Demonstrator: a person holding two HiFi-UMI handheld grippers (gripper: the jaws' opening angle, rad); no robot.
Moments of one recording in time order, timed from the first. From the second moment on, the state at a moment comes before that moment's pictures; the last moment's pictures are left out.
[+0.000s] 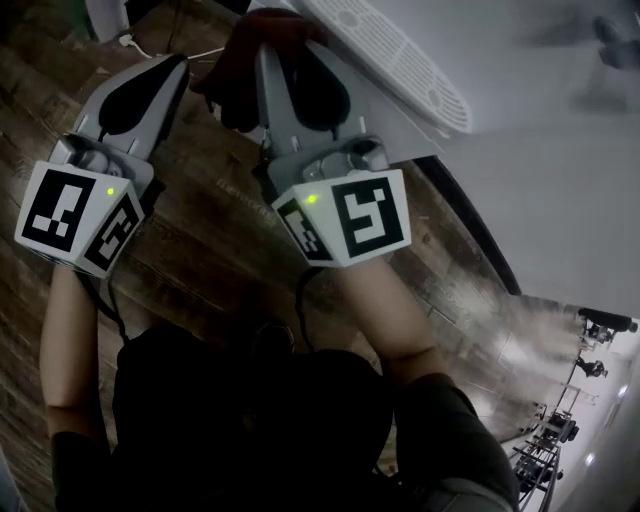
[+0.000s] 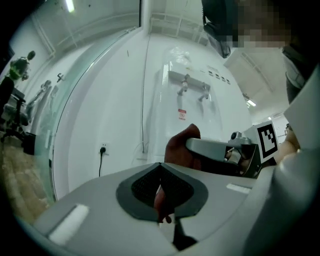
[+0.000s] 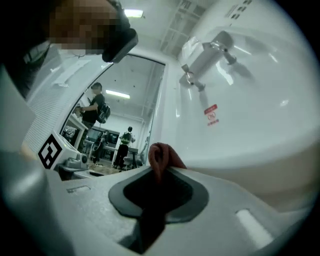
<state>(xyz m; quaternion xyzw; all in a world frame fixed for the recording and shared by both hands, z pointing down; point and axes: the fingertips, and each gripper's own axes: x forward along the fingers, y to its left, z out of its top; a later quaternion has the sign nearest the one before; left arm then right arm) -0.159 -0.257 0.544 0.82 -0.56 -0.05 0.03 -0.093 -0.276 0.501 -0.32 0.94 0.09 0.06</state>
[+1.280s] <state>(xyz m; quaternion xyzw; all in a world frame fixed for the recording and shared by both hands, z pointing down) -0.169 -0.249 0.709 0.81 -0.56 0.02 0.19 -0.141 -0.291 0.720 -0.25 0.95 -0.04 -0.21</state>
